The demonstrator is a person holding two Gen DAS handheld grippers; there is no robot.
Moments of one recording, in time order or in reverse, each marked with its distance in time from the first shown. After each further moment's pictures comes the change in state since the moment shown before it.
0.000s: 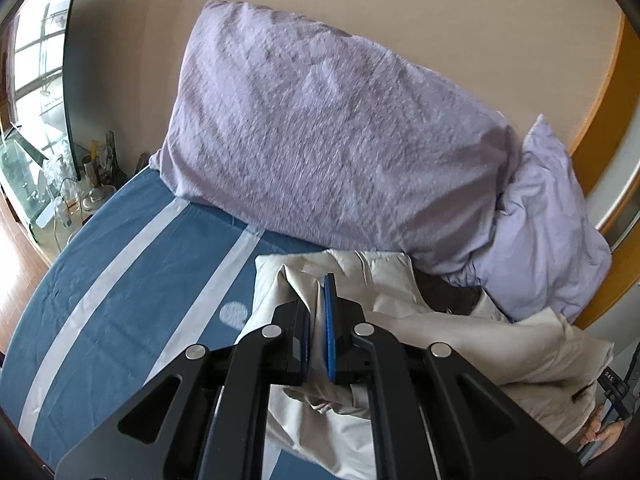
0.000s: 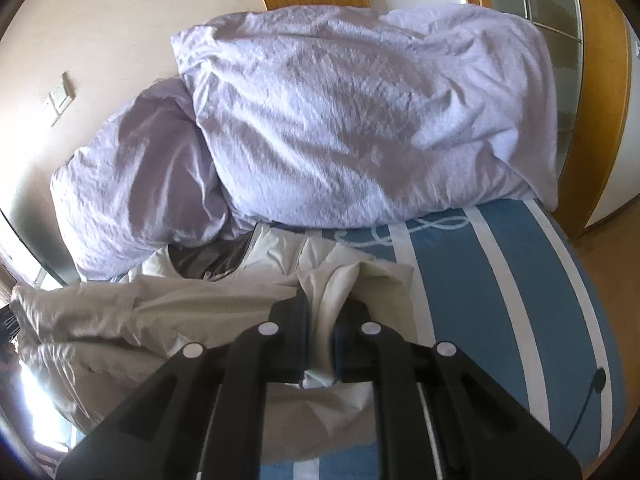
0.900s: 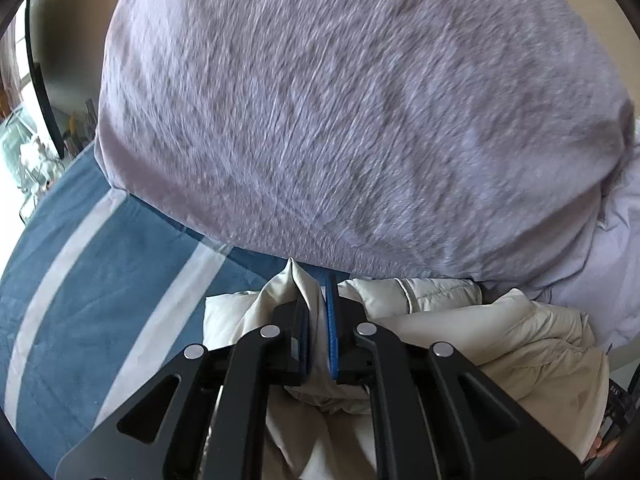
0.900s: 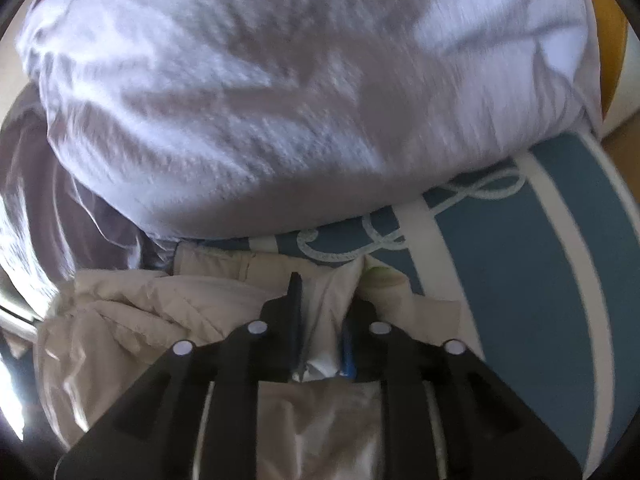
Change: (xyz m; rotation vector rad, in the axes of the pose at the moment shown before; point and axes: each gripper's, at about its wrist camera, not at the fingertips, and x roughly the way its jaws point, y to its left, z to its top) left arm 0.180 -0.018 0.036 -0.039 0.188 0.120; right arm 0.171 -0.044 0.034 0.248 0.249 -0.026
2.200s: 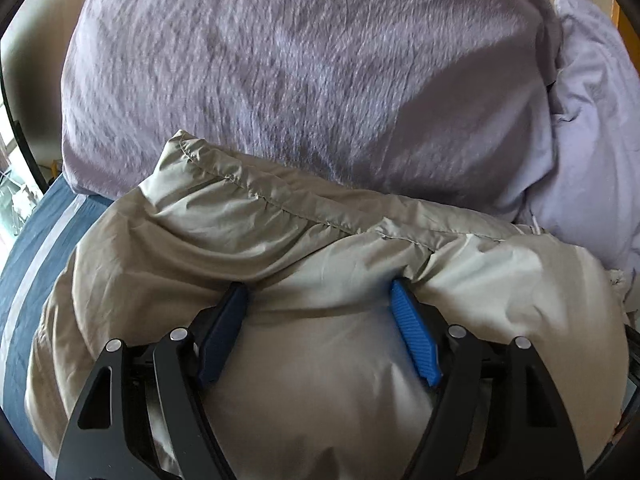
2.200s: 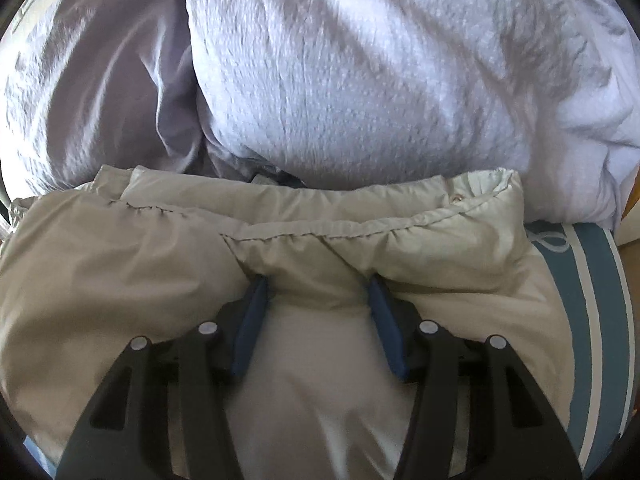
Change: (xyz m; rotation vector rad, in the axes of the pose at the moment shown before) left arm 0.008 -0.088 -0.081 0.220 -0.076 0.016; right arm 0.007 0.096 -0.060 -0.416 -0.070 -0.112
